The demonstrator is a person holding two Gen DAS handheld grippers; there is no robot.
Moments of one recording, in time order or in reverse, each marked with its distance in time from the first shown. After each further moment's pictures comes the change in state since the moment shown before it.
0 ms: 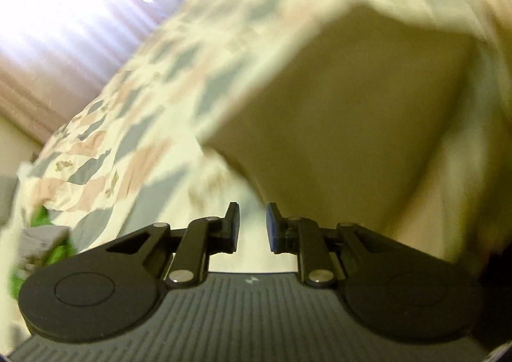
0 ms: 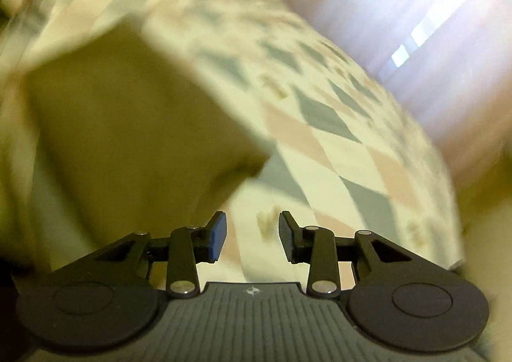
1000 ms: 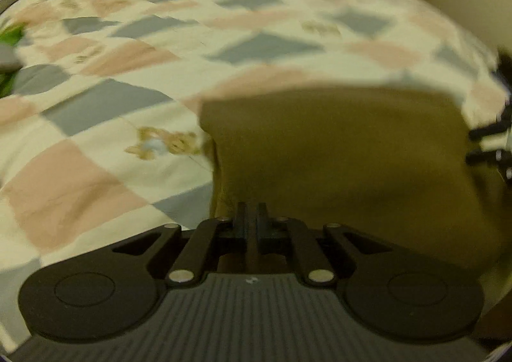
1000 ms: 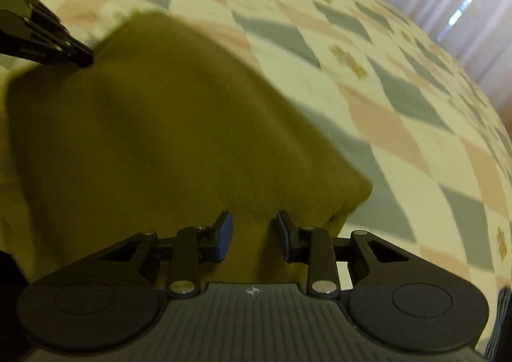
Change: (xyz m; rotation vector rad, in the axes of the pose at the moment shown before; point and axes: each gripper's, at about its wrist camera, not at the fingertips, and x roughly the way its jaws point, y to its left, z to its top) left arm 0.052 0.019 -0.015 -0.670 0.138 -0.077; right arm 0.092 0.031 0.047 -0.064 0.156 0.220
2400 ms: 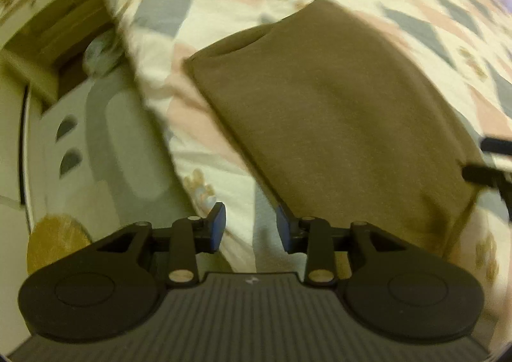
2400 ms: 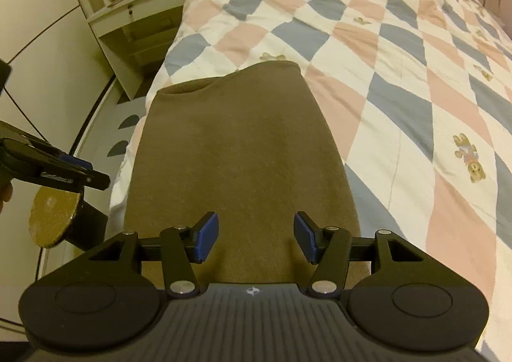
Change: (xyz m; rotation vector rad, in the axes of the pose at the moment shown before) left arm -0.069 -0.222 -0.006 -0.877 0.260 0.585; right arm 0.014 -0.125 0.044 -0.424 -0.099 0.690
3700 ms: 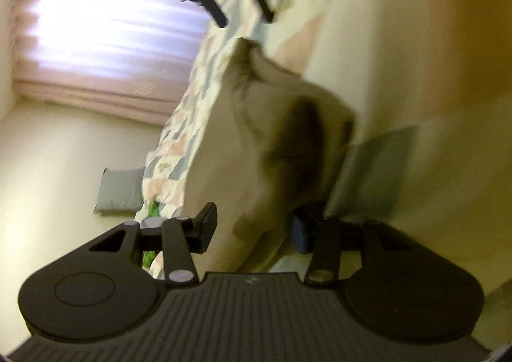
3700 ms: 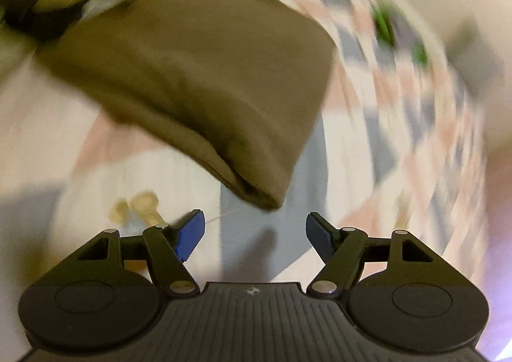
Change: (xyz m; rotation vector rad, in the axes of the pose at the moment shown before) left arm 0.077 -0.101 -0.215 1.412 -0.840 0.377; right arm 0.004 -0.016 -0.135 -0.915 0.005 -0.289
